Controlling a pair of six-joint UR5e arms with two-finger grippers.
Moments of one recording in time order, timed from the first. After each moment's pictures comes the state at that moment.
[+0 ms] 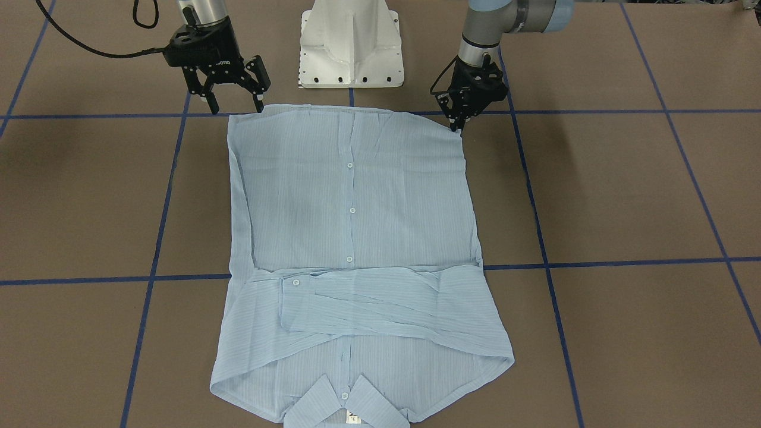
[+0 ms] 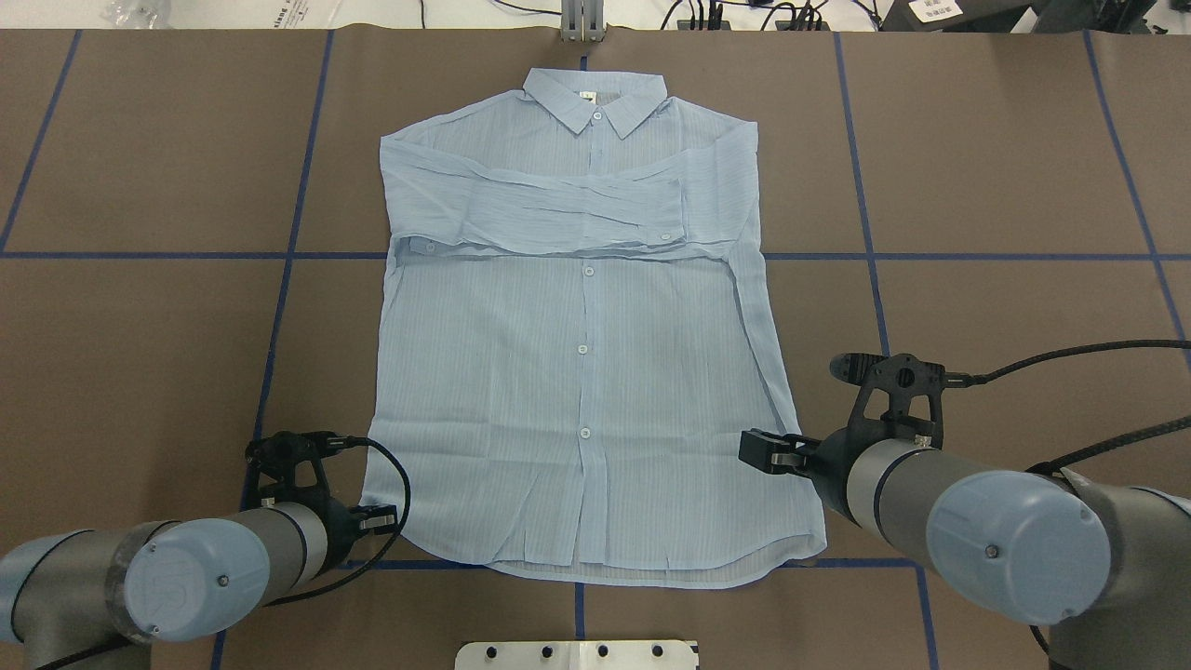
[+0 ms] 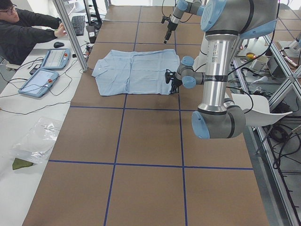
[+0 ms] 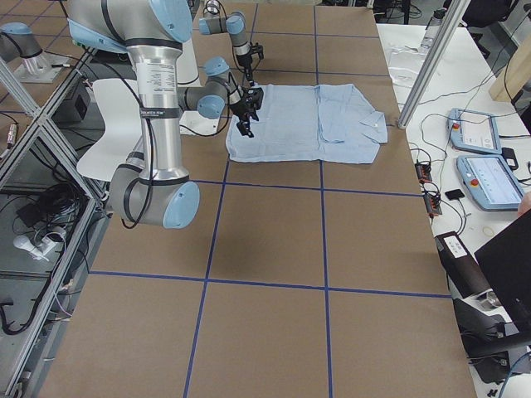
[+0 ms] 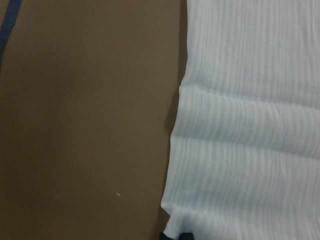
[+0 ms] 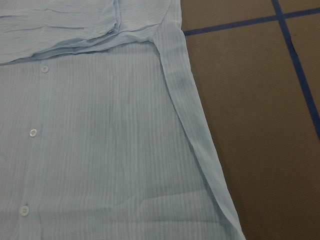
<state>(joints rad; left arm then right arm) -0.17 -1.68 -2.03 -1.88 -1.45 -1.58 0.24 -1.48 2.27 -1.45 1.37 1.52</state>
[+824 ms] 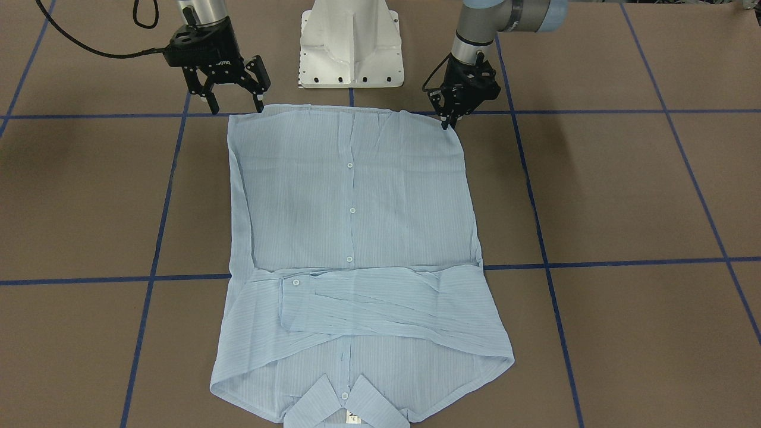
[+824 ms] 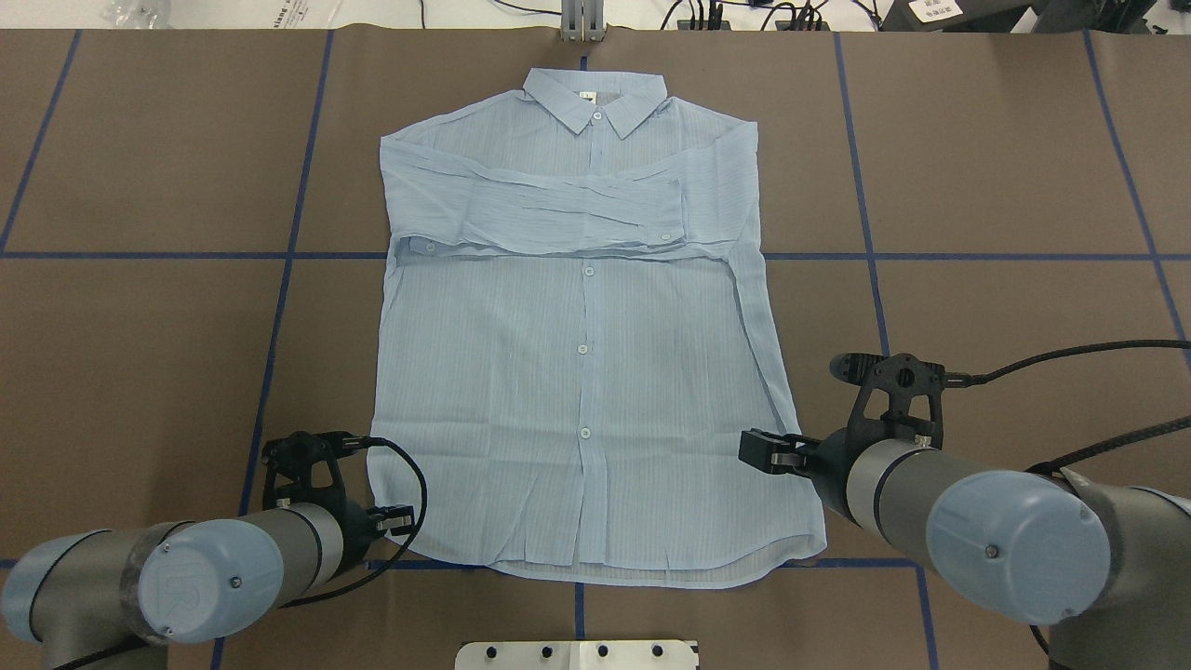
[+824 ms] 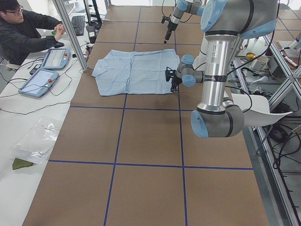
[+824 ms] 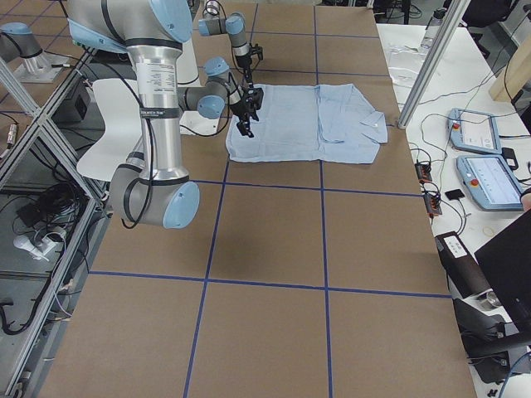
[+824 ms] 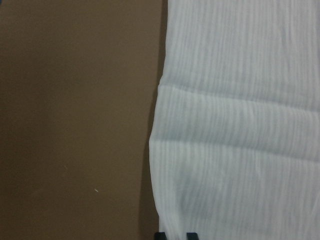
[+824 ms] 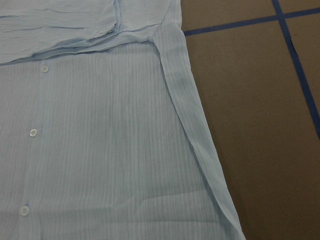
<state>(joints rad) -0.17 -1.72 -2.01 -1.89 -1.45 -1.58 0.24 -1.48 2.27 -1.45 1.37 1.52</state>
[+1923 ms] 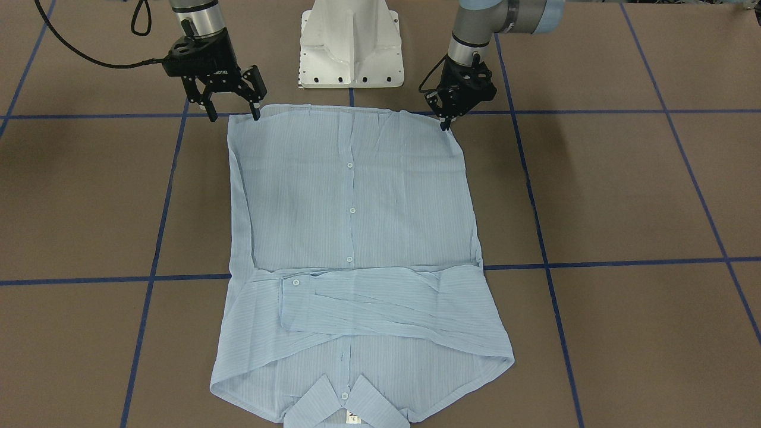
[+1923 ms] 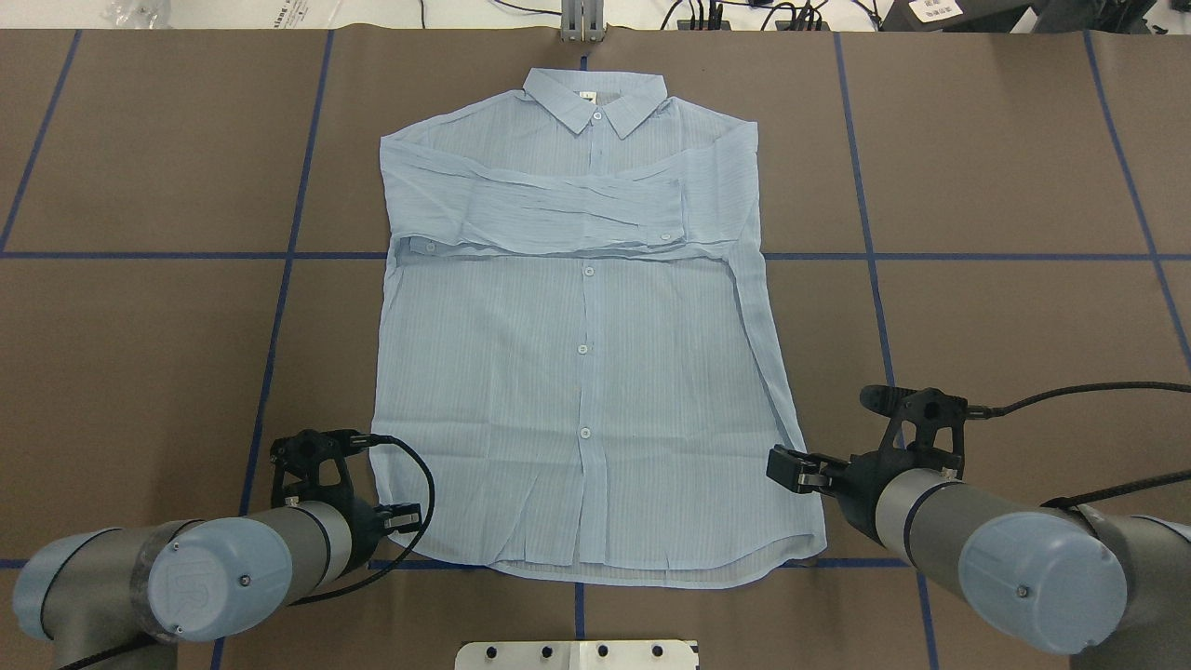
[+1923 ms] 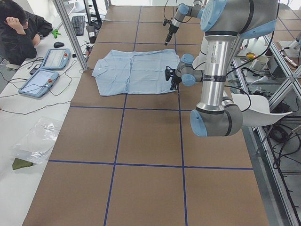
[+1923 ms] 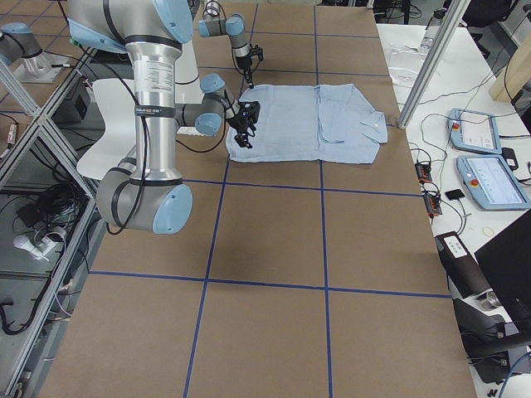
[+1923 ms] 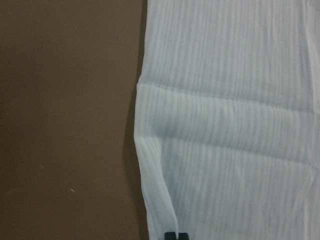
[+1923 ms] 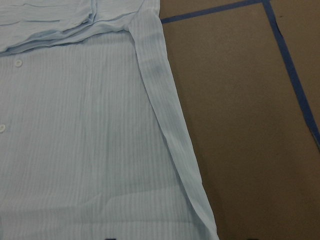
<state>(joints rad) -0.17 -1.73 -2.01 -1.89 -1.45 -1.58 0.17 -1.62 2.19 -1.21 1.27 1.57</state>
